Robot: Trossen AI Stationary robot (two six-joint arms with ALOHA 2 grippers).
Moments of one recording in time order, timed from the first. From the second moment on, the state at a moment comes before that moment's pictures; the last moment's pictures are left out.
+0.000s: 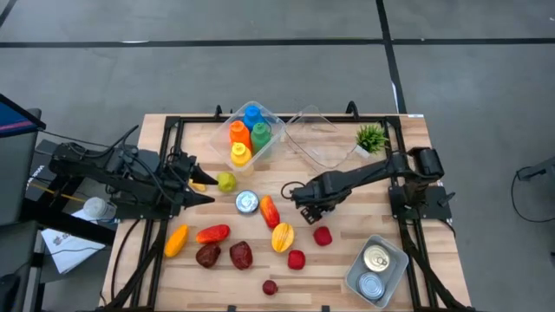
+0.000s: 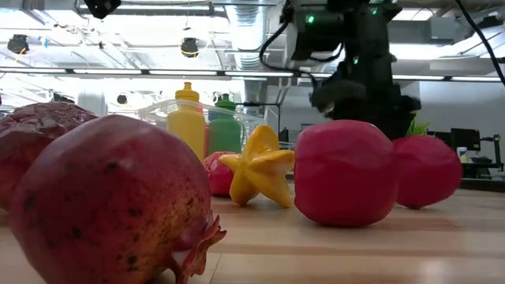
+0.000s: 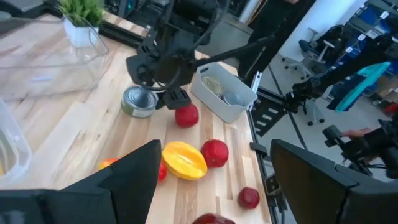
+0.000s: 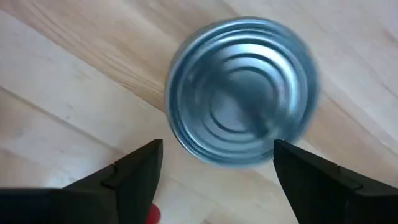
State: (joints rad) left arm -0.24 0.65 0.82 -0.47 -0.12 -0.48; right arm 0.11 1.84 1.25 -1.04 0.03 1.04
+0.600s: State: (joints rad) left arm -0.24 0.65 0.82 -0.46 -0.13 -0.51; right arm 0.01 1.76 1.20 -1.05 0.05 0.88
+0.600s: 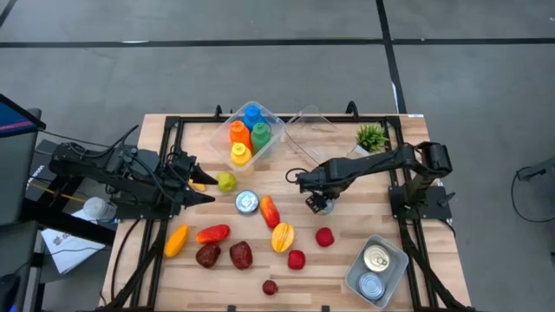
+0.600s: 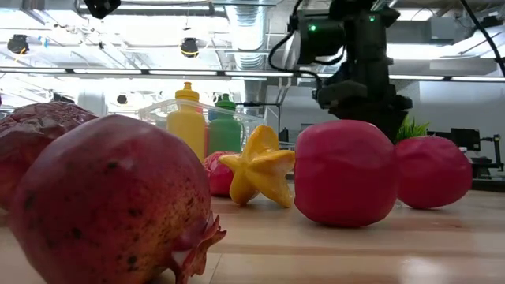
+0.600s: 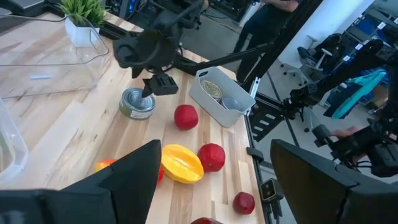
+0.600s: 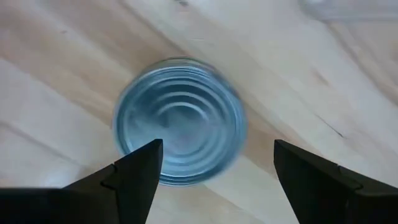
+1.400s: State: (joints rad) left arm -0.24 0.65 0.82 -0.46 -0.14 -0.51; right arm -0.05 1.75 1.07 -0.86 -0.17 0.77
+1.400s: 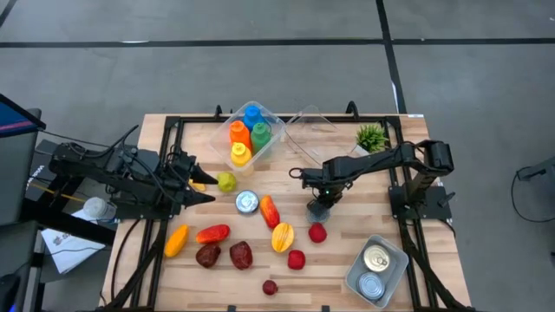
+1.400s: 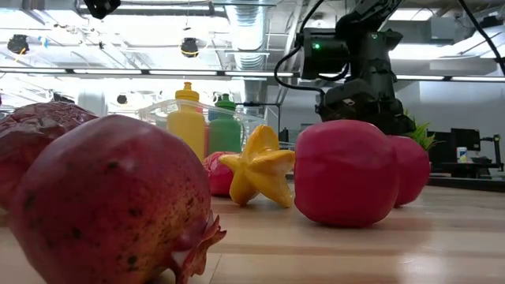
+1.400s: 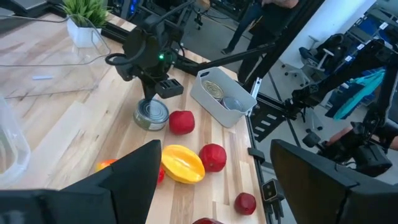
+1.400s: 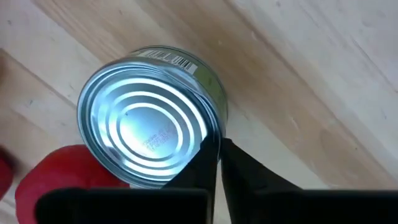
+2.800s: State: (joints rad) left arm -0.12 1.63 0.89 0.38 0.02 -0.40; right arm 0.34 1.49 1.10 -0.88 0.24 1.30
